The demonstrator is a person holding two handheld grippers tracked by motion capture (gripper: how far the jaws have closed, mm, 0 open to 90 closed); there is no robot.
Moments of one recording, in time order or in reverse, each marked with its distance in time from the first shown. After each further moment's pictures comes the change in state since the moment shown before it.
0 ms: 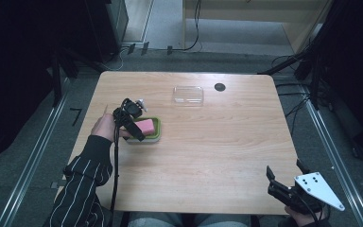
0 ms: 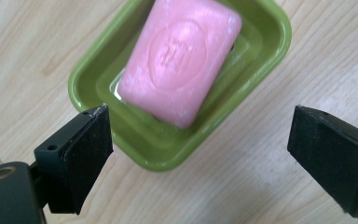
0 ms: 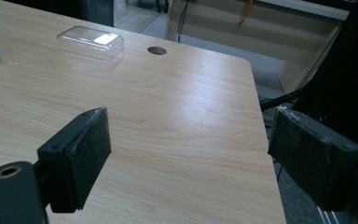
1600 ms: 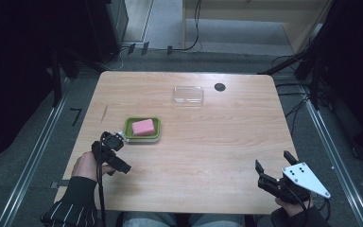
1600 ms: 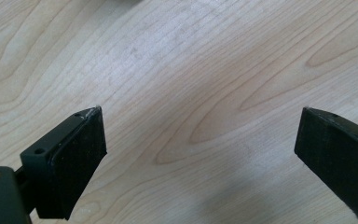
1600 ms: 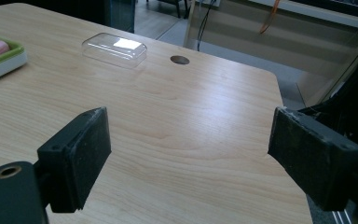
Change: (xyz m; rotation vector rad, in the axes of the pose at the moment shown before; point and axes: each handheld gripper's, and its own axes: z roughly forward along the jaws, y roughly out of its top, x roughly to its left) left arm -0.045 -0.103 0.005 0.008 0.014 -0.190; right arm 0.014 0.011 0.021 -0.017 0.079 -0.031
